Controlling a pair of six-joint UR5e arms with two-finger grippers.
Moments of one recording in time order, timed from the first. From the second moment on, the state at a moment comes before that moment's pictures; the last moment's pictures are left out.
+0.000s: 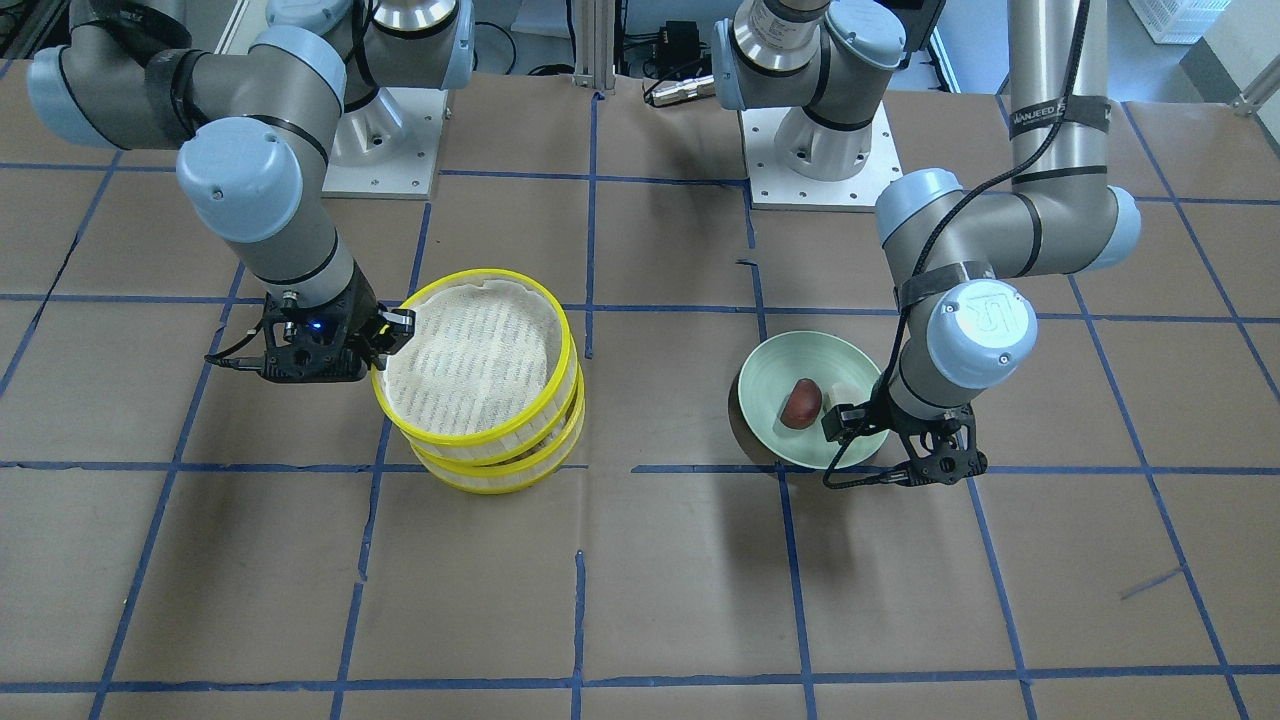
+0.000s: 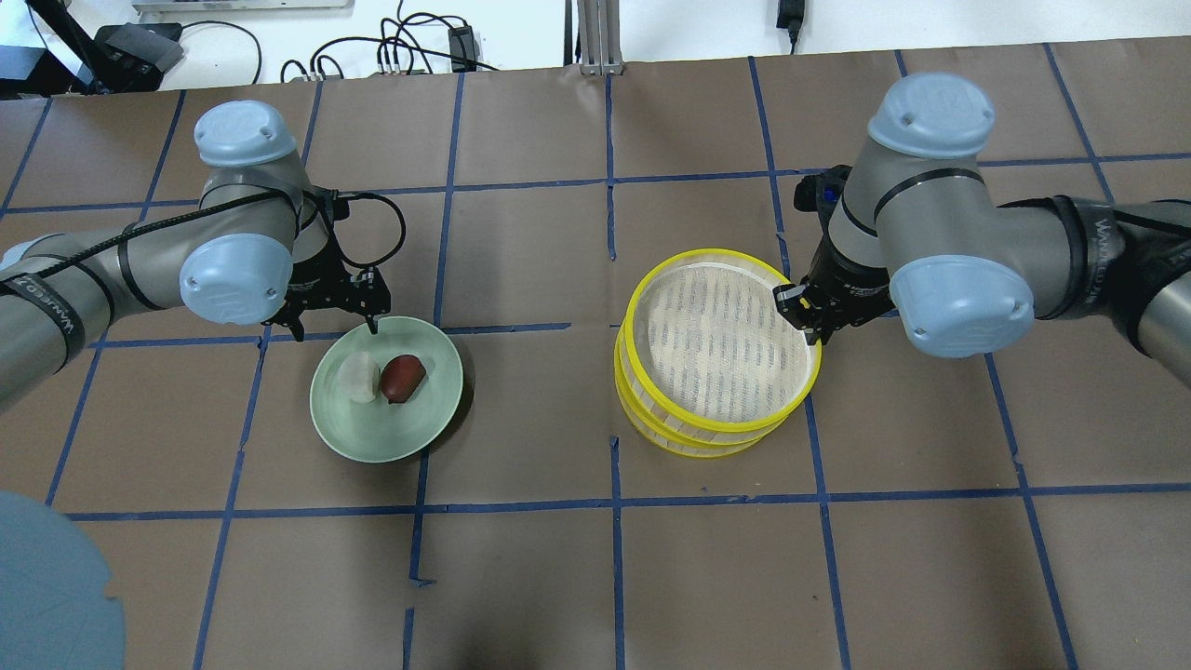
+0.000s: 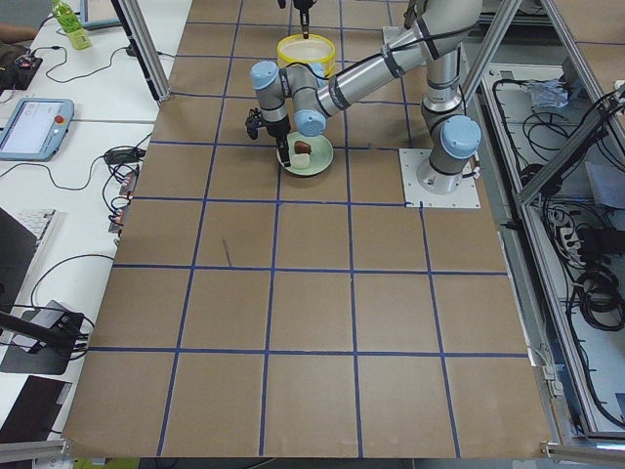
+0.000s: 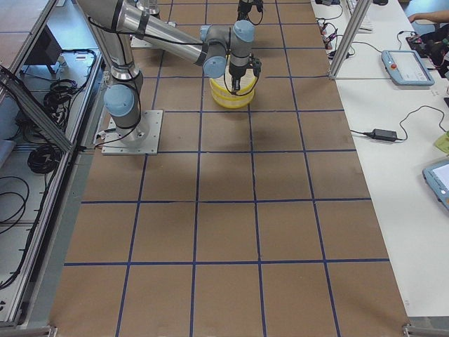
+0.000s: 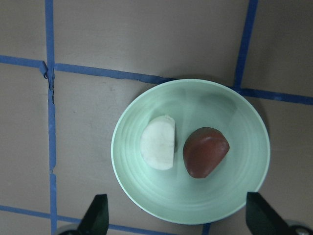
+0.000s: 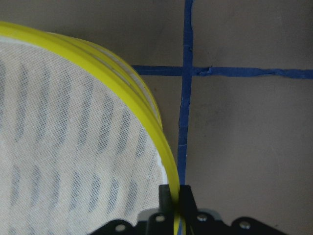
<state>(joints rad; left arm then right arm) -1.44 -1.92 -1.86 -1.07 1.69 -0.03 1.57 -1.45 1.96 -2.00 -1.54 -0.04</state>
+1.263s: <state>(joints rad) -1.44 -1.93 -1.92 -1.06 1.68 -0.06 1.23 -1.45 1.88 -1.98 -1.66 -0.33</state>
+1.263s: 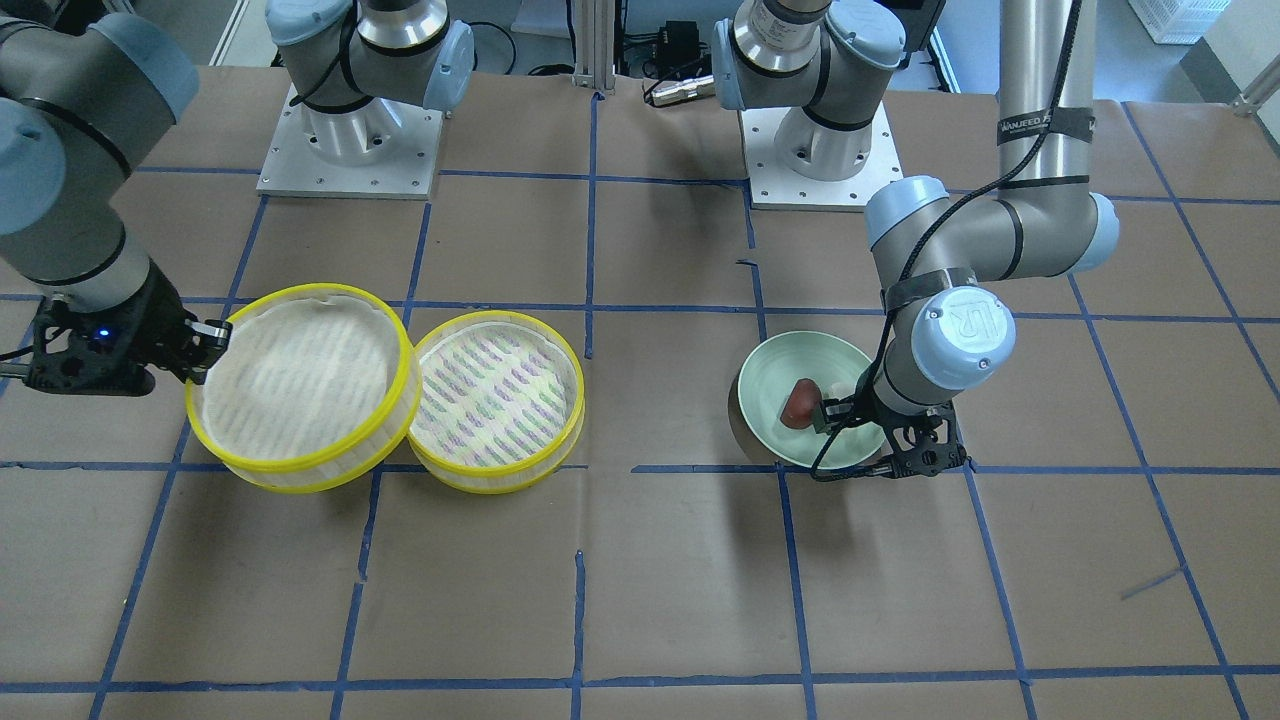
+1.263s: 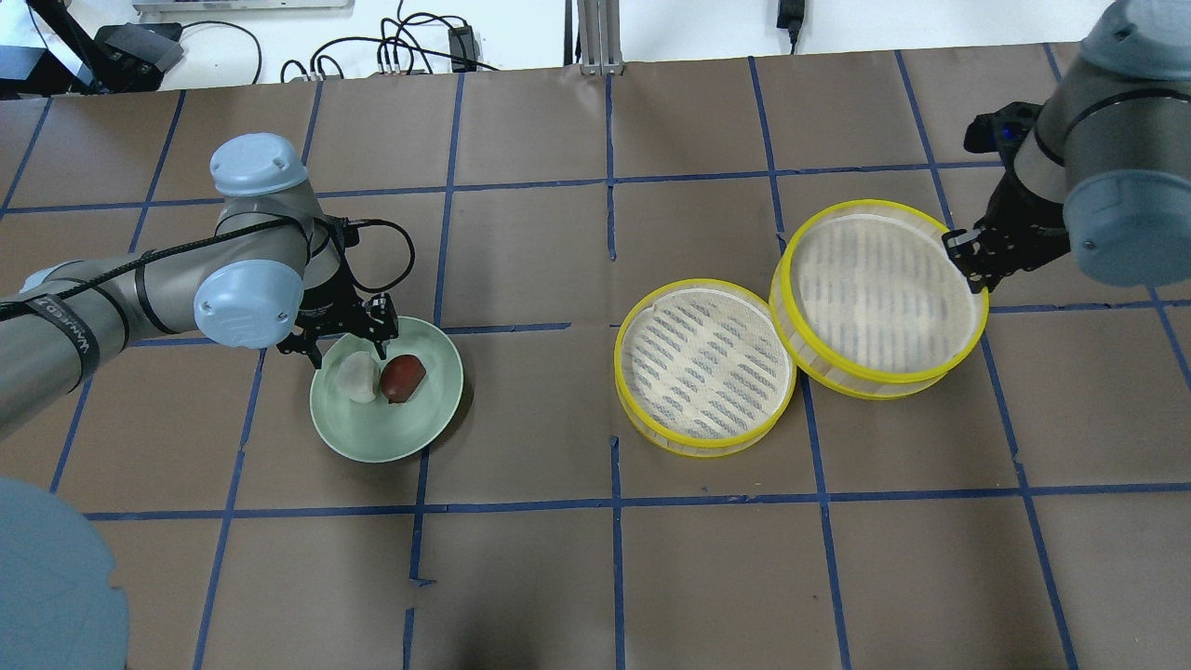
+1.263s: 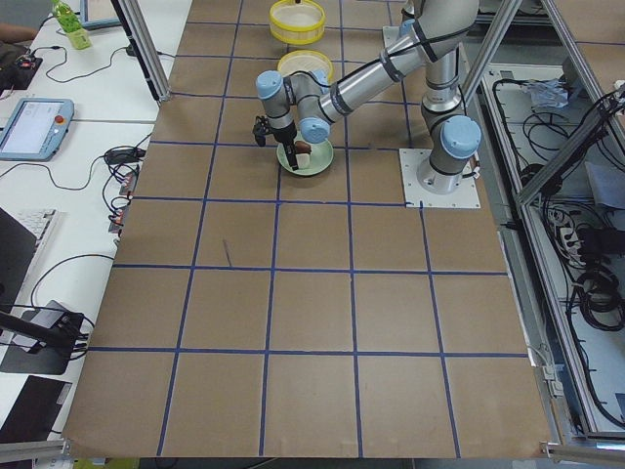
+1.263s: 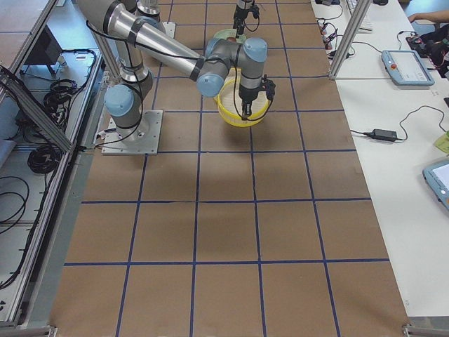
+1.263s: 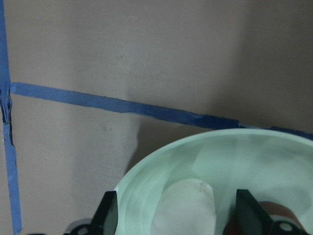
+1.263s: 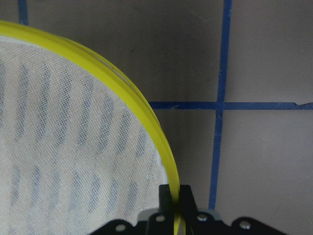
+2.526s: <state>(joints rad) -1.44 -1.76 -1.83 -1.21 1.69 -0.07 1.20 -1.45 1.88 -1.99 -1.67 -0.35</state>
